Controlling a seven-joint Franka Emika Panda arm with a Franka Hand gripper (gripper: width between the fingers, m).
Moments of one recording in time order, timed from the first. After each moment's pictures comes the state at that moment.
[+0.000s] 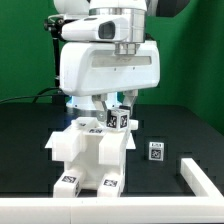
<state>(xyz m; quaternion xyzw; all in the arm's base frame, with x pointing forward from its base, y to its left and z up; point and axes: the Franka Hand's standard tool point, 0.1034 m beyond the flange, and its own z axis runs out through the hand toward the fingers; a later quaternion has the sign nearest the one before) 0.565 0.006 0.119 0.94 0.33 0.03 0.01</state>
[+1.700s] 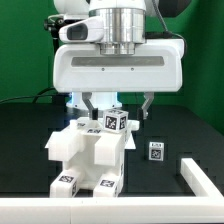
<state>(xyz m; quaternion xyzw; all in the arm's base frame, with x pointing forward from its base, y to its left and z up) 0.568 0.010 0.120 1.00 0.01 0.04 -0.01</state>
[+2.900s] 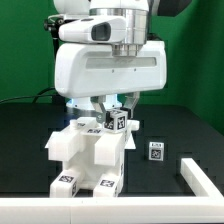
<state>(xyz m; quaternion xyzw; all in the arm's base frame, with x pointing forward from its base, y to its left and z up) 0.576 0.004 0.119 0.97 0.26 0.01 0.01</state>
